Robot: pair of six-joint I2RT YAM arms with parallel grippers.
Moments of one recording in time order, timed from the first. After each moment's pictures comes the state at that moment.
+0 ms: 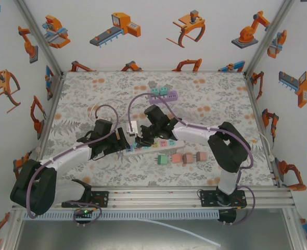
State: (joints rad) left arm -0.49 1.24 0.52 -0.19 0.07 -0.64; right arm 0.85 1.82 1.16 -0.14 -0.66 -0.68
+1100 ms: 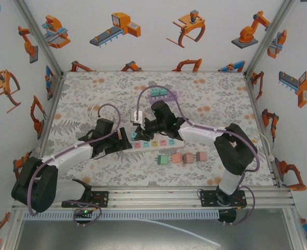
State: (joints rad) left arm -0.50 1.26 0.54 -0.20 0.10 -0.61; right arm 0.81 1.75 1.08 0.11 -0.68 -0.46
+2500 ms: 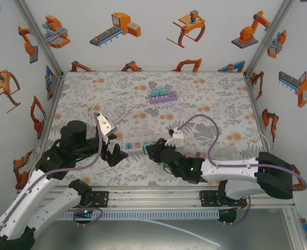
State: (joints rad) left arm -0.62 0.66 0.84 -0.67 0.42 0.16; right arm 1.29 1.28 0.56 0.28 0.66 1.00
